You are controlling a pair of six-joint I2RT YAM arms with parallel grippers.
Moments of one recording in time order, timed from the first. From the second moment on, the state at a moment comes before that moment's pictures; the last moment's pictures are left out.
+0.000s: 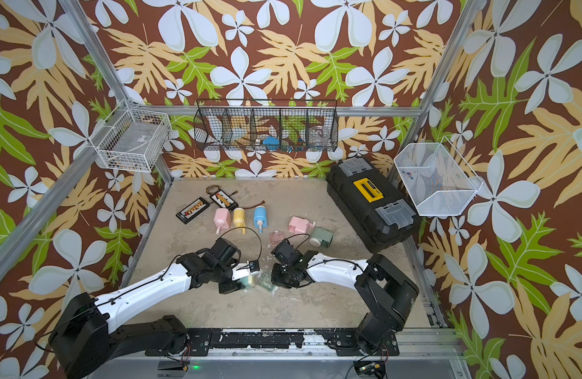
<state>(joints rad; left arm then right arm) -0.68 1.21 0.70 -0.63 0.16 0.64 0.88 1.63 0.88 -0.37 -0.22 1.02</state>
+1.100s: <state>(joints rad) -0.78 1.28 0.71 -0.55 0.13 0.64 0.88 1.65 0.88 -0.36 -0.20 0.96</state>
